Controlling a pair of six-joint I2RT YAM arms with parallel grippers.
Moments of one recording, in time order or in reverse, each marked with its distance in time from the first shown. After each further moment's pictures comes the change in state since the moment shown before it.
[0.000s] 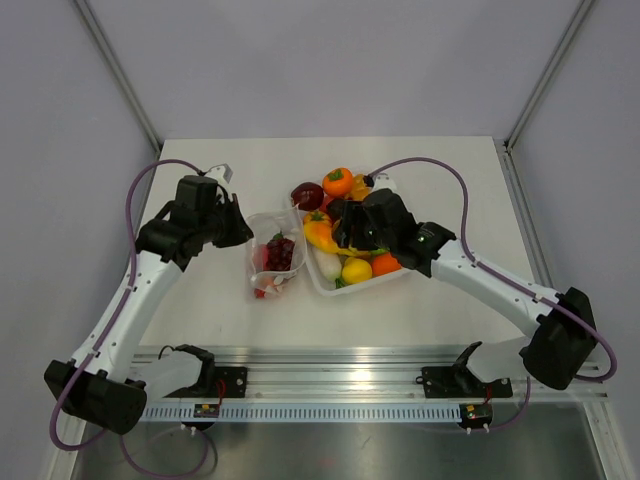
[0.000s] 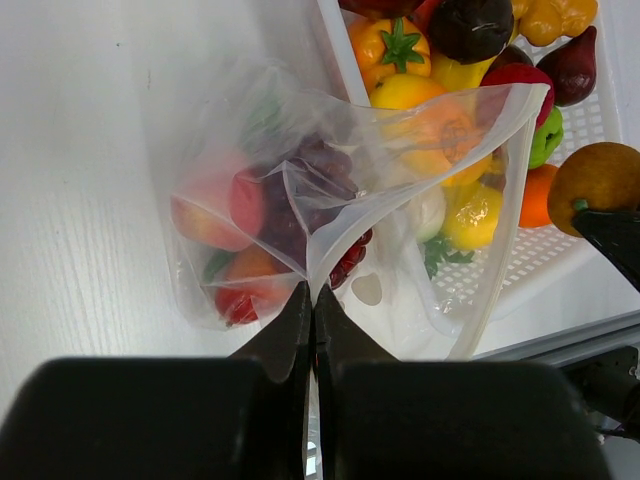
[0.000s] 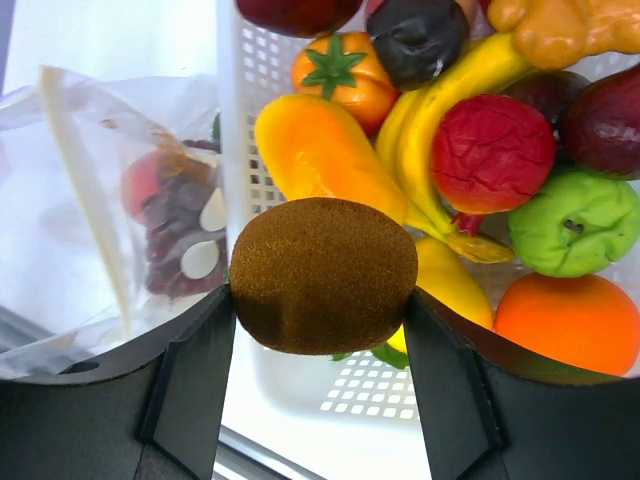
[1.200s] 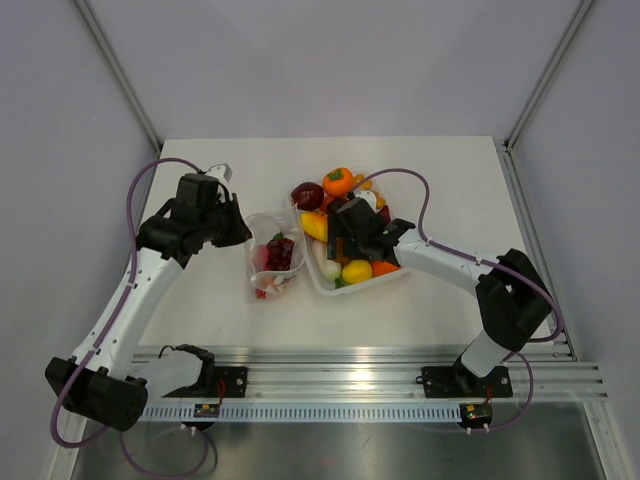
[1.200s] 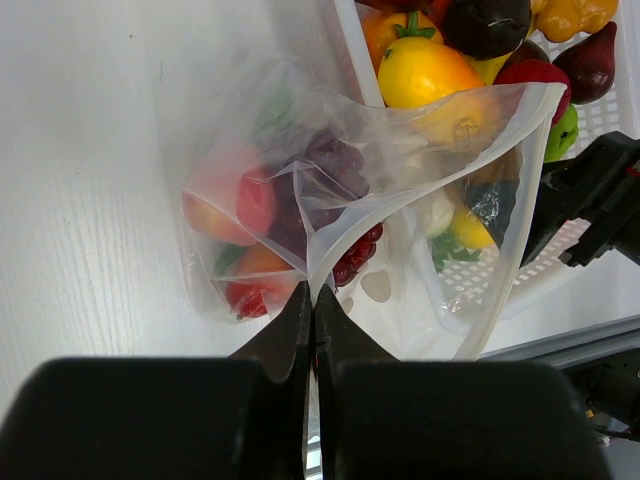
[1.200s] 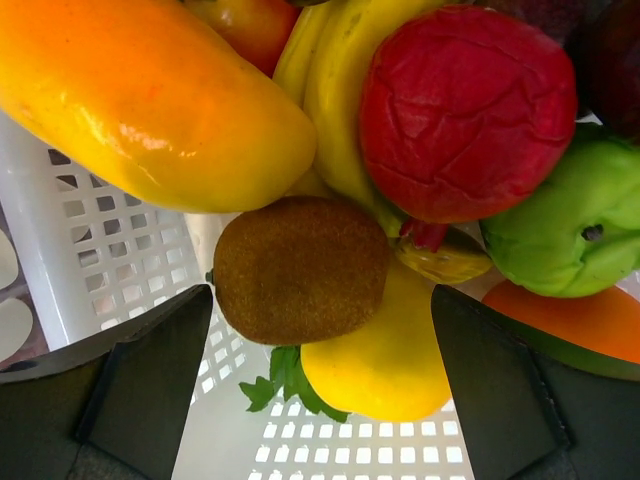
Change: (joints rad) left arm 0.000 0.018 0.023 -0.034 -0.019 0.003; right arm -0.003 0.262 0.019 -0.021 0.053 -0.006
